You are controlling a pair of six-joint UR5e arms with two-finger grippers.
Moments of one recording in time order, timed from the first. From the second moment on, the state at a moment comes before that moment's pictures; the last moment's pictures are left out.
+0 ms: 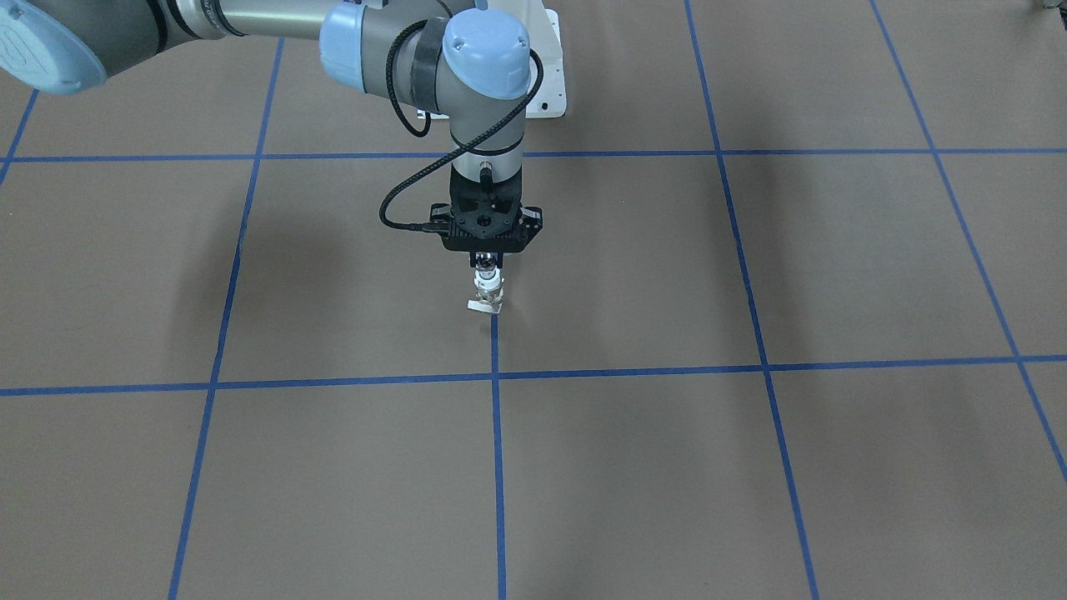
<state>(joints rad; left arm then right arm) -1.66 -1.51 -1.71 -1.59 -2.40 0.12 0.53 -0.66 1.54 -1.74 1.79 1.23</state>
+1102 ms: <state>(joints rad) -1.66 -1.49 -1.71 -1.59 -2.40 0.12 0.75 -0.69 1.59 -1.74 1.96 1.01</state>
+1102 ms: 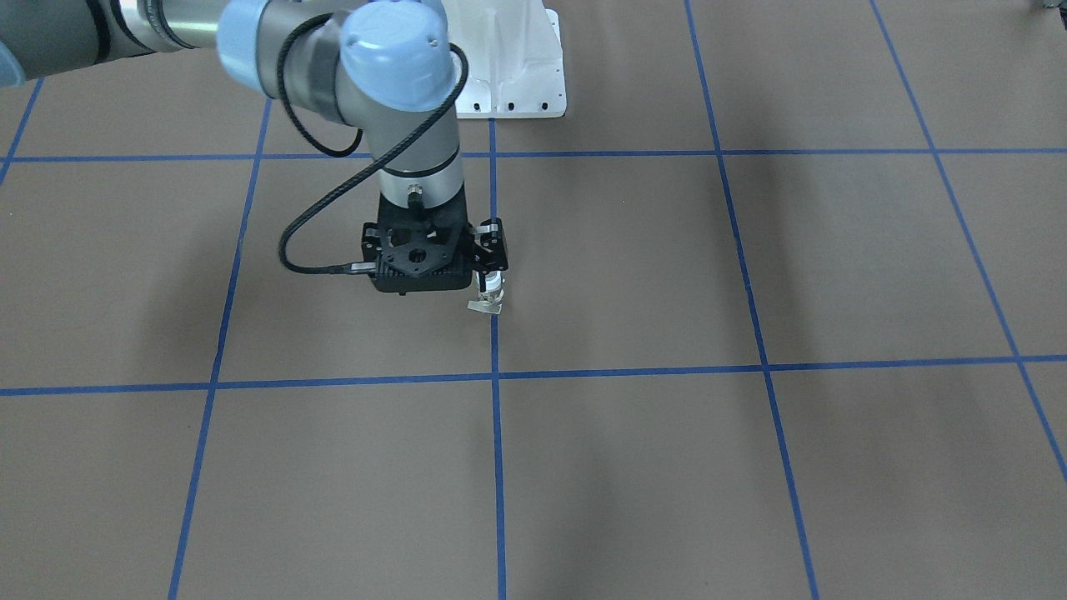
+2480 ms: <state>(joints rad) -1.65 -1.42 -1.70 -1.67 -2.35 0.11 1.42 -1.53 1.81 -1.74 2.25 -0.12</state>
